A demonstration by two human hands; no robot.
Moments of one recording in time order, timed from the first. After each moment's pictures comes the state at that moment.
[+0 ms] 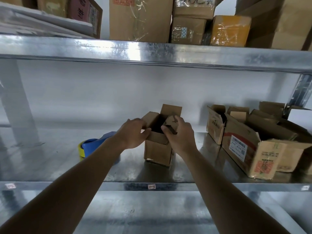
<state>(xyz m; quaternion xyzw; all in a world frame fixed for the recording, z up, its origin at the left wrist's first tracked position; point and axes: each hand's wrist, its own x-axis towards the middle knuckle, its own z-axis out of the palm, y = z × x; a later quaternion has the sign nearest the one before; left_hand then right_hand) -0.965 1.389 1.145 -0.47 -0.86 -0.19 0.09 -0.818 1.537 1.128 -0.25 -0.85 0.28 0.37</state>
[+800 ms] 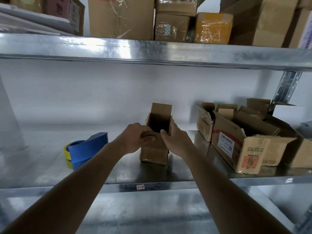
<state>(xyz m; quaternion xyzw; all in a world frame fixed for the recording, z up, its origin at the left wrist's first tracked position) -0.935 1.422 1.133 -0.53 -0.80 -0.27 0.04 -0.797 1.557 1.131 -0.28 -0.89 0.27 0.23</state>
